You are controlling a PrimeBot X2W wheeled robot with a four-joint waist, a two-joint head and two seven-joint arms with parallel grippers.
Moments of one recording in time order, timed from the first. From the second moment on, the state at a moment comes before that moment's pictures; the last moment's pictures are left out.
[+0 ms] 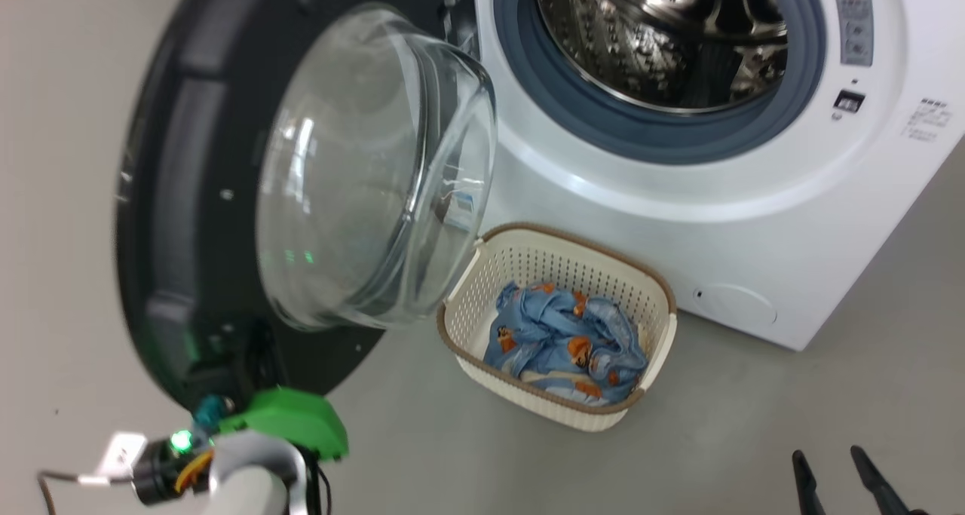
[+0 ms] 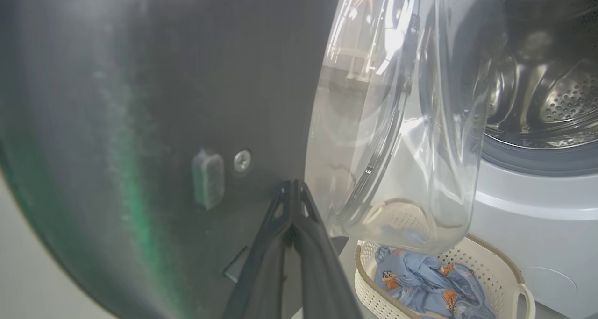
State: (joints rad) left arm -0.28 0.10 -0.39 0.37 -0.46 0.46 -0.24; right arm 0.25 -0.06 -0.14 0.04 0.13 0.13 -0.25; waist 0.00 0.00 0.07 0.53
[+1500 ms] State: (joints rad) left arm -0.58 0.03 0.34 0.66 -0.19 0.36 -0.26; right arm 0.16 -0.10 -0.11 0.07 0.16 0.13 -0.25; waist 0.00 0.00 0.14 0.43
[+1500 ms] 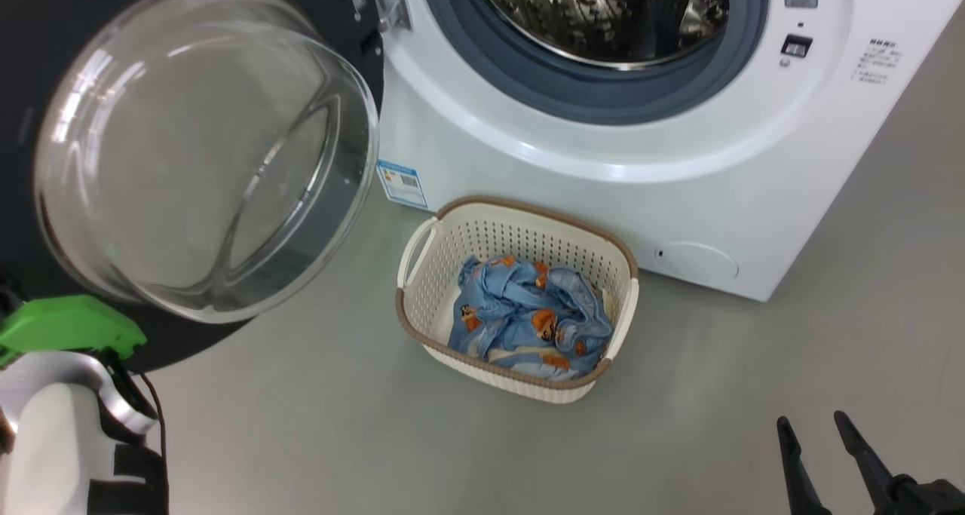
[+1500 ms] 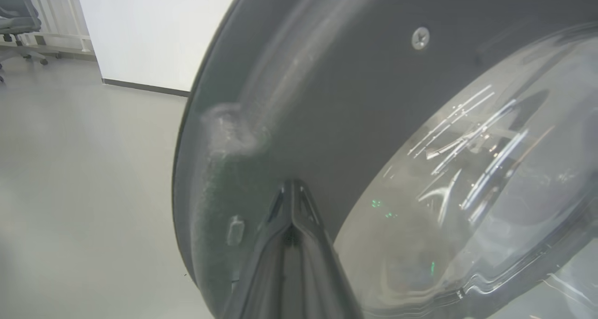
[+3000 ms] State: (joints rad) left arm 0.00 0.04 -0.17 0.14 -0.29 0.08 -0.26; right arm 0.20 -0.04 -0.04 0.05 0.15 0.13 -0.25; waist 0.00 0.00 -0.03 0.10
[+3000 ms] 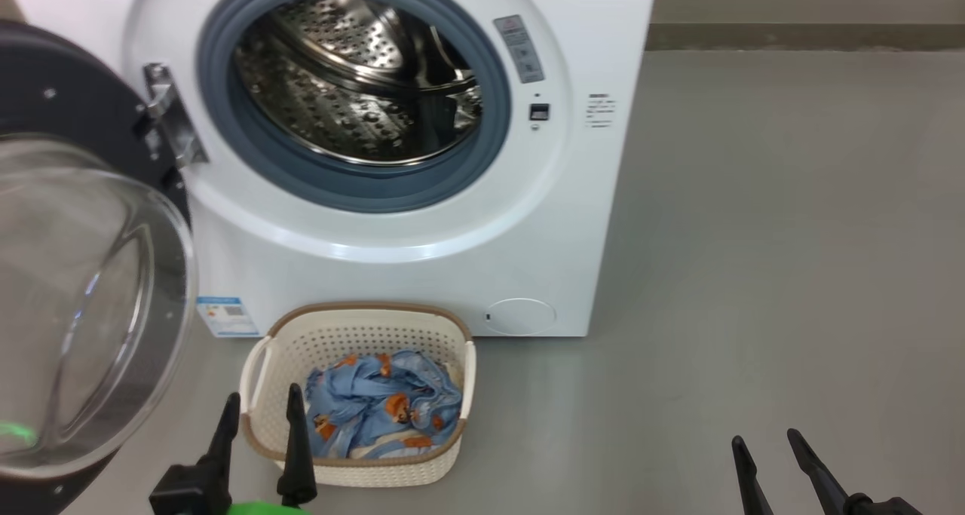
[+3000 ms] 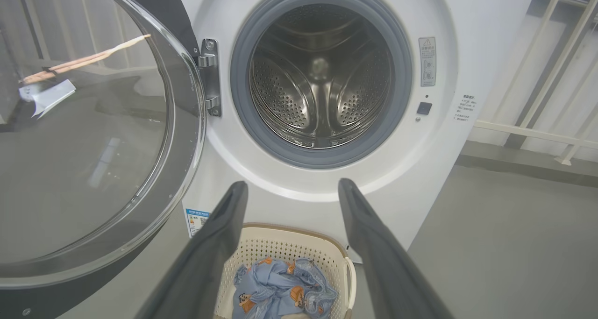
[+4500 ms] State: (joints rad) left arm 0.15 0.04 -0.04 0.07 -0.21 0.02 -0.26; right arm 0.19 -0.04 -0.04 0.03 0.13 0.13 -0.25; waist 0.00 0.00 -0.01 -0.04
